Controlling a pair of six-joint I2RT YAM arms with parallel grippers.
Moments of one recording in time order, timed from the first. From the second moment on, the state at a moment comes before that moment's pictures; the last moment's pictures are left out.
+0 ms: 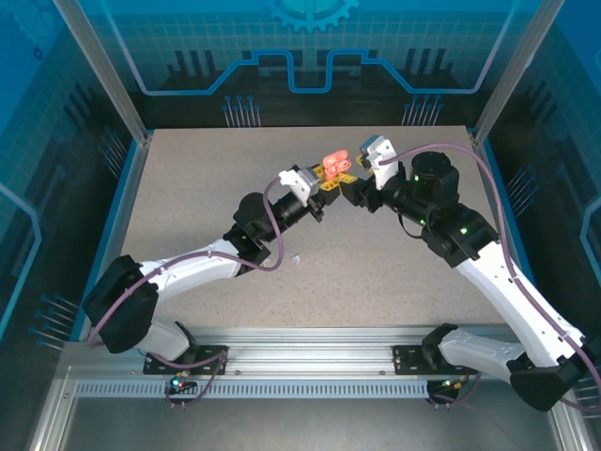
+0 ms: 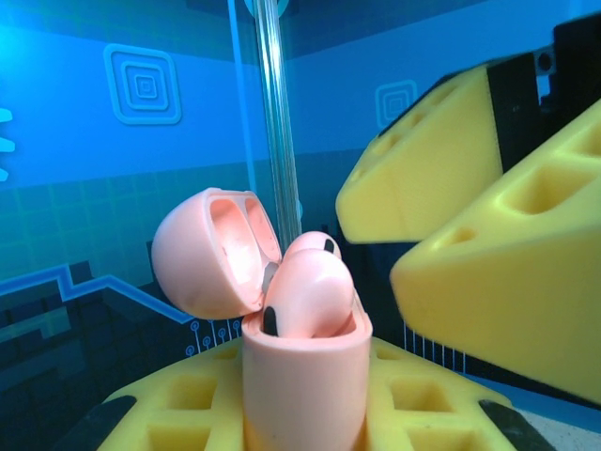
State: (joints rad) left arm -0.76 1.47 0.90 0.87 0.11 0.07; right arm 0.56 1.07 1.25 -0.41 -0.14 -0.16
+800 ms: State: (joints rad) left arm -0.76 1.47 0.89 0.89 0.11 0.07; right arm 0.40 1.15 1.43 -0.55 -0.08 0.16
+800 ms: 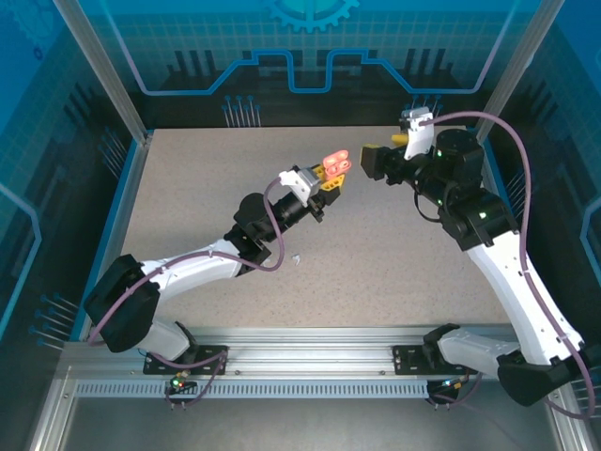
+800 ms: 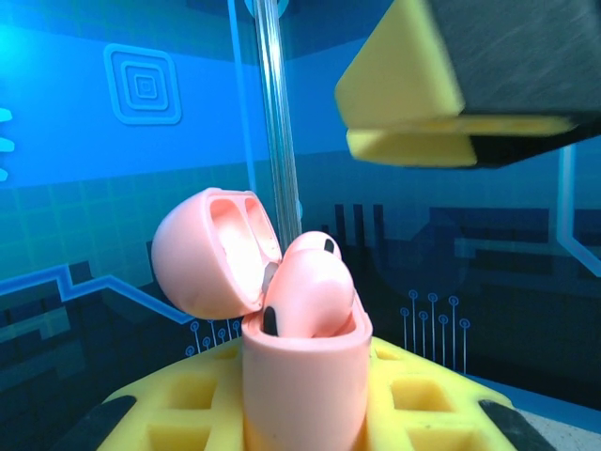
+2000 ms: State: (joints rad) left arm -0.73 1.57 0.82 0.97 0.35 -0.01; right arm 0.38 1.63 1.89 -1.07 -0.15 0.20
